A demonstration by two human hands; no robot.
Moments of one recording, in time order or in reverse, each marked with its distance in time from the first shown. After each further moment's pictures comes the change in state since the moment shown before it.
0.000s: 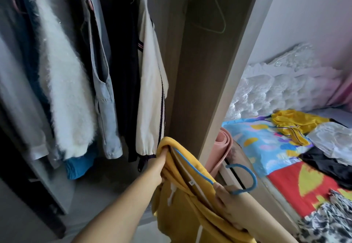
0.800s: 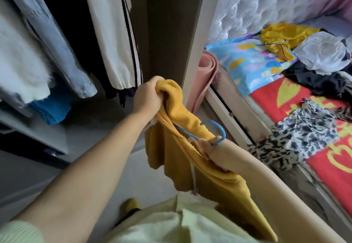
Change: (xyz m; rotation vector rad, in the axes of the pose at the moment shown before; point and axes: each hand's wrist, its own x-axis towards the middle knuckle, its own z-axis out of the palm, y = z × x) left_hand 0.005 -0.025 0.012 0.884 -0.044 0.919; right_hand 0.008 0.049 0.028 -0.198 -0.189 0.224
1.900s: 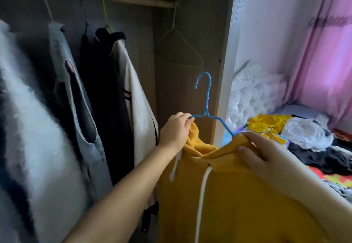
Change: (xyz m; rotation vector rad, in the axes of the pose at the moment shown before) left_hand 0.159 0.105 -0.104 0.100 0.104 0.612; right_hand -0.068 -0.141 -0.129 0.100 0.831 -0.475
